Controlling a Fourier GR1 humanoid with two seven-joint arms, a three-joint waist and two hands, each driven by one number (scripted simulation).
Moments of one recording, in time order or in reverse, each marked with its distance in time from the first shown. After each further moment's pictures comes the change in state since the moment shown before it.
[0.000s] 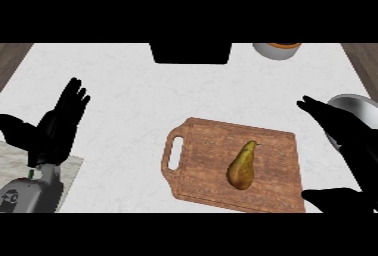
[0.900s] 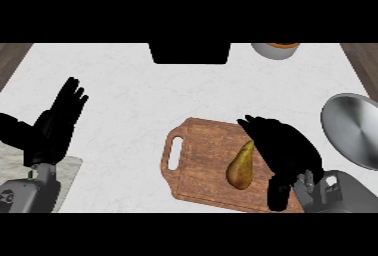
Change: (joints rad) left arm 0.000 -0.004 0.031 -0.001 -0.002 -0.034 0.016; right arm -0.307 0.236 0.285 0.293 -0.098 0.439 0.326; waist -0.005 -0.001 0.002
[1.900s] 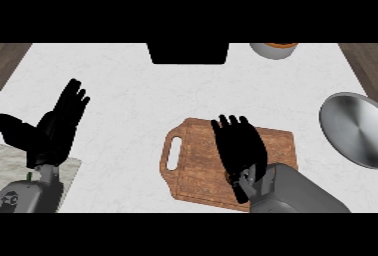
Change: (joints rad) left arm 0.008 -0.030 0.008 -0.011 -0.033 0.002 0.015; right arm -0.113 0.220 0.120 0.191 0.177 0.096 0.090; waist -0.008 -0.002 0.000
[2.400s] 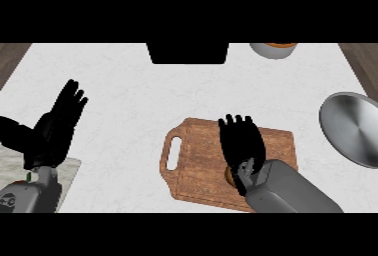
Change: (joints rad) left arm 0.011 -0.007 0.019 -0.006 -0.010 -0.023 -0.006; right arm 0.039 0.044 -0.043 0.105 0.128 0.032 -0.047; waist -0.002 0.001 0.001
